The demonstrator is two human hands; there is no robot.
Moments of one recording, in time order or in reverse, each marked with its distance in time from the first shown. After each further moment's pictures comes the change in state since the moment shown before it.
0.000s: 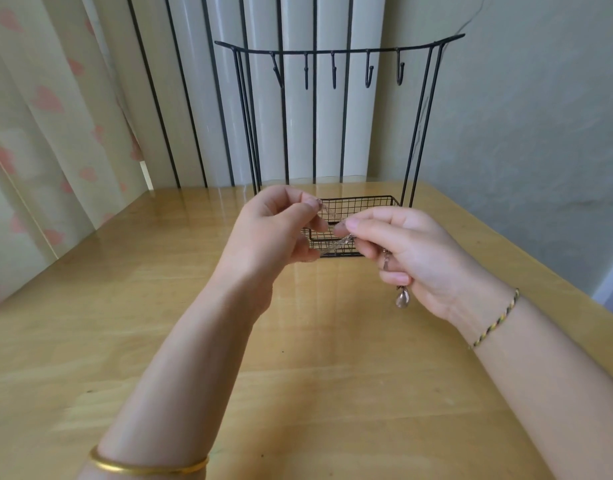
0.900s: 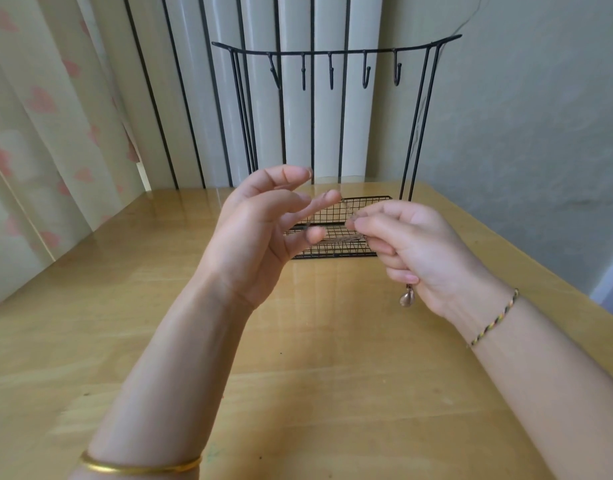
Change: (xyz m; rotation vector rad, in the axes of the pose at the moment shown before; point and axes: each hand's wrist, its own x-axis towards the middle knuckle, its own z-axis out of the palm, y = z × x) left_hand -0.002 0.010 -0.006 -0.473 -0.125 0.015; right_hand -0.001 -0.002 -0.001 0.018 0.122 0.012
